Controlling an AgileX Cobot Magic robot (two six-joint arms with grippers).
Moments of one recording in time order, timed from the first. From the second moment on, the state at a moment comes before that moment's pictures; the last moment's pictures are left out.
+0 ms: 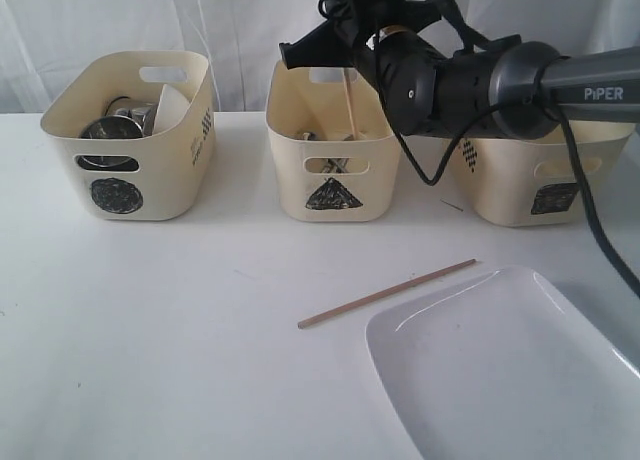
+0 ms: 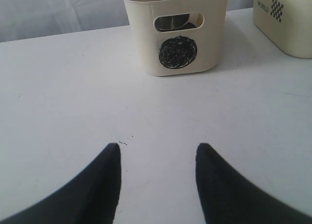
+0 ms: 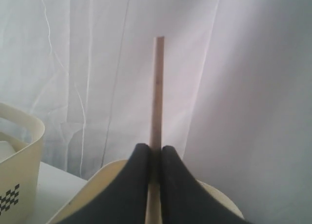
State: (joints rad) left arm -0.08 0.01 0.02 -0.11 0.30 0.18; right arm 0.37 1.99 -1.42 0.36 -0.50 -0.47
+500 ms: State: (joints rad) left arm -0.08 0.01 0.02 -0.11 0.30 0.18; right arm 0.37 1.99 -1.42 0.36 -0.47 -0.47
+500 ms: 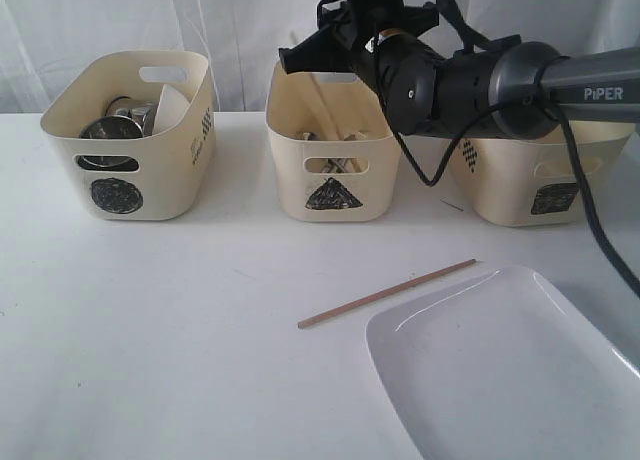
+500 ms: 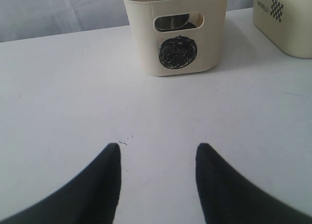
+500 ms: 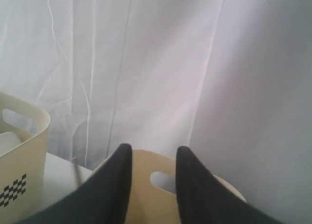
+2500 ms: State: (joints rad) left arm -0.08 0.01 0.02 -0.11 0.30 0.18; right arm 0.44 1.55 -1.02 0.36 0.41 -0.76
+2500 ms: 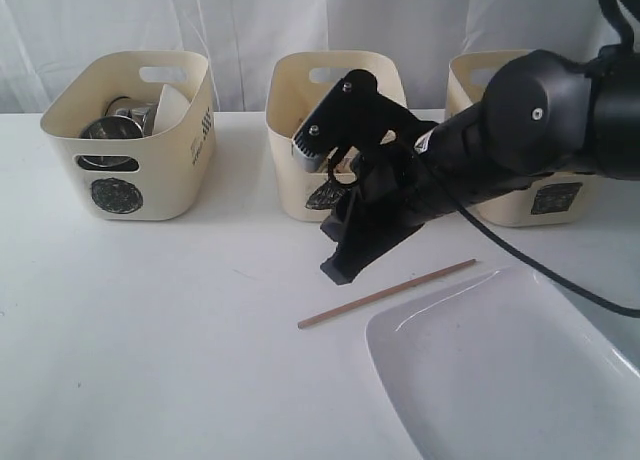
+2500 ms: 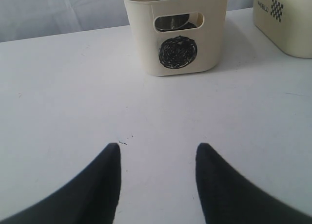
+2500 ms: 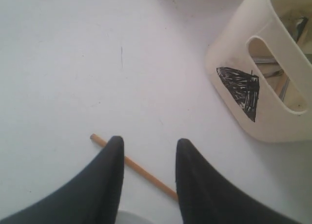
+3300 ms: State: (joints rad) left arm -0.08 0.01 0.02 -0.11 0.30 0.18; right arm 0.45 1.67 -1.08 0.00 0.47 -0.98
